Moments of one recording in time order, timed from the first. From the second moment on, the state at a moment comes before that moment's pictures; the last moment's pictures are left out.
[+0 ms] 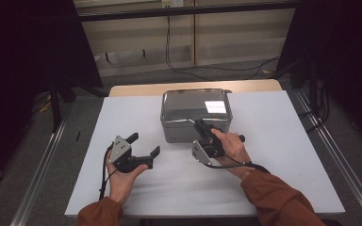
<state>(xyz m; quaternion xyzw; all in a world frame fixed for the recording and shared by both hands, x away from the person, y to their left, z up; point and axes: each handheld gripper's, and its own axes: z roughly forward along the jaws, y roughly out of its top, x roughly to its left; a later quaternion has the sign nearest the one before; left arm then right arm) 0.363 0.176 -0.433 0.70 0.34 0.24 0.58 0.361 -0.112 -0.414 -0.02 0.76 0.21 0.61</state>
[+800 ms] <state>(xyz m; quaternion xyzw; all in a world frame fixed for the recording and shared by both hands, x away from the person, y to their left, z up) 0.404 0.146 -0.423 0.71 0.31 0.26 0.58 0.368 -0.115 -0.395 -0.02 0.75 0.23 0.62</state>
